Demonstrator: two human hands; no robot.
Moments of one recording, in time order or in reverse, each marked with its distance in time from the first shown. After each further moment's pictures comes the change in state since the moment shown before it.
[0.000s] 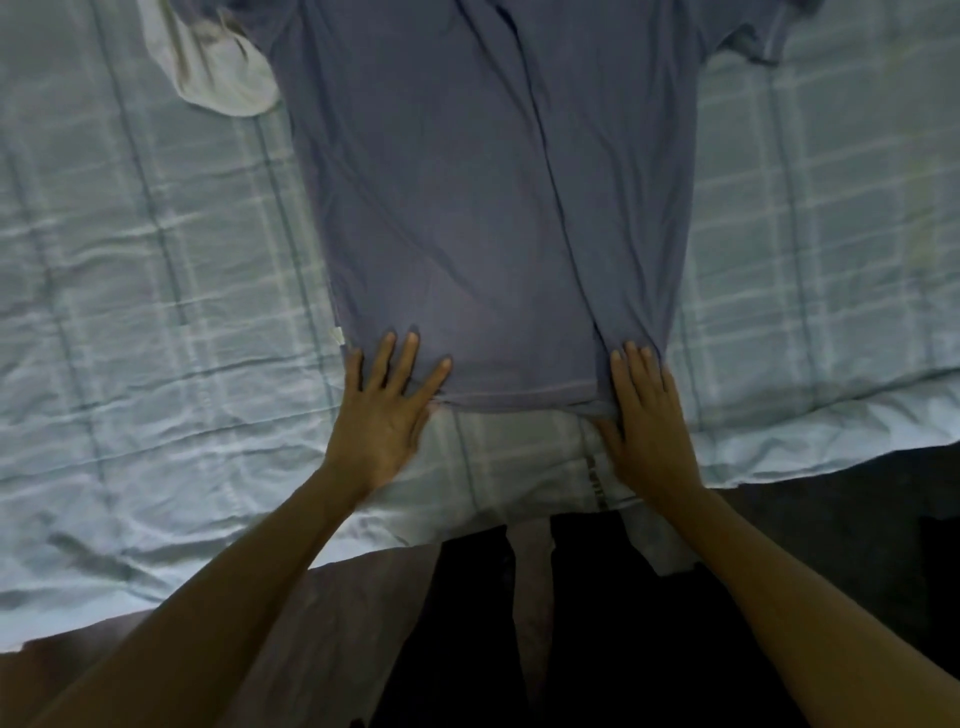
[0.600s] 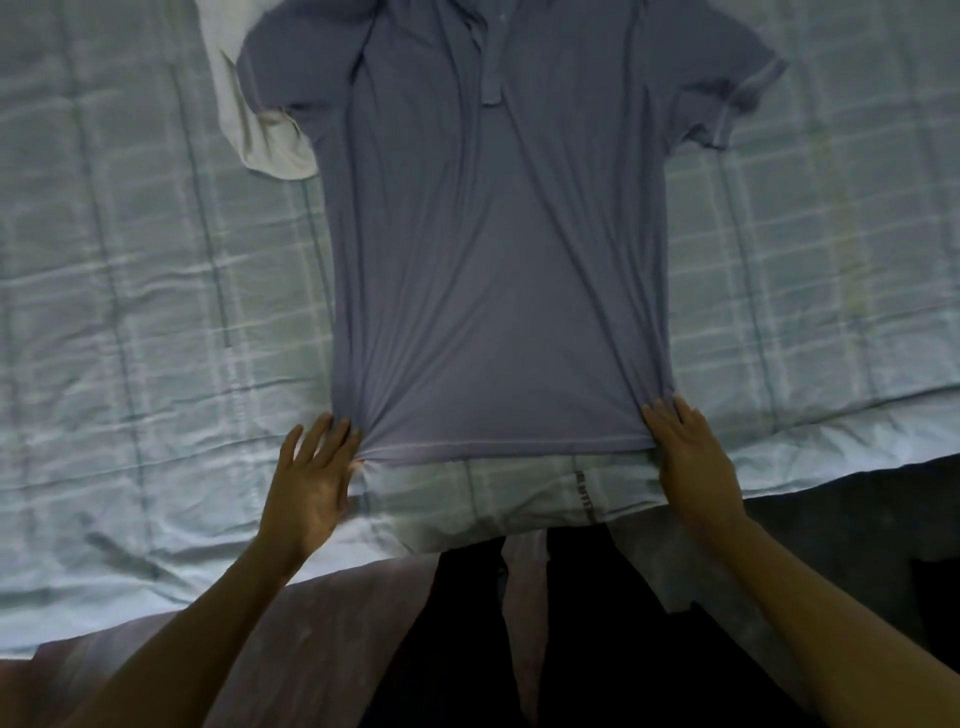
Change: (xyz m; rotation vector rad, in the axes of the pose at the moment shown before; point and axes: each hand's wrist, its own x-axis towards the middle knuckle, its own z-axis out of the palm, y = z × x) left_hand -0.093 -0.043 -0.018 -0.008 -0.062 -0.151; right_hand -0.031 0.031 -0.051 -0.088 -0.048 0.052
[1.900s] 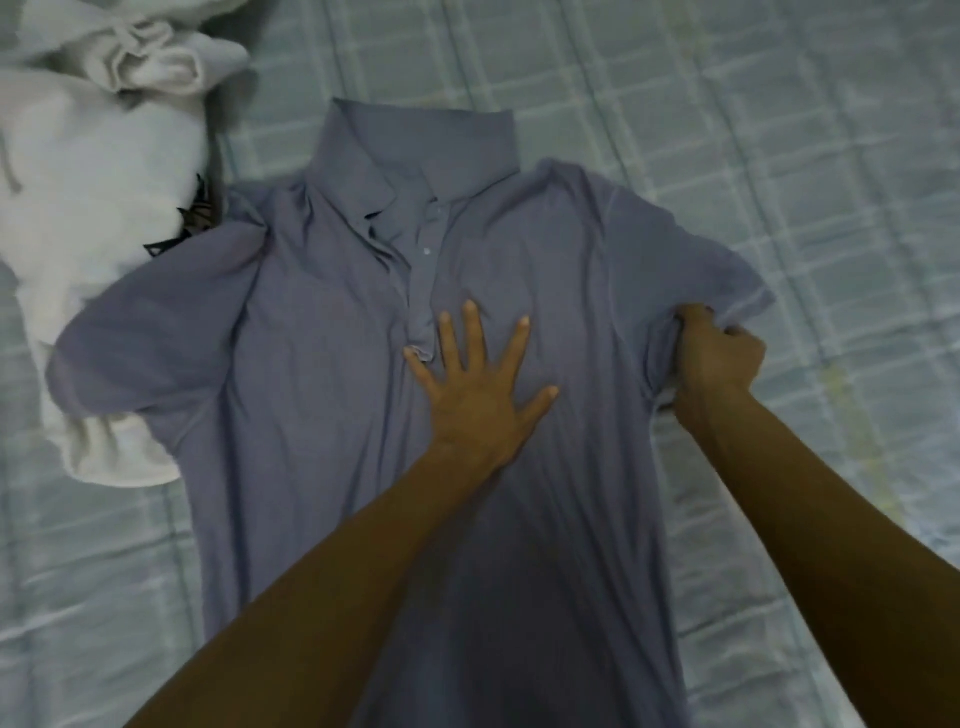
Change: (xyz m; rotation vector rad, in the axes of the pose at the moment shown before) left_hand 0.473 0.121 -0.106 -0.156 0.073 -0.132; right_hand 0.418 0.052 -0.115 1.197 0.706 0.989
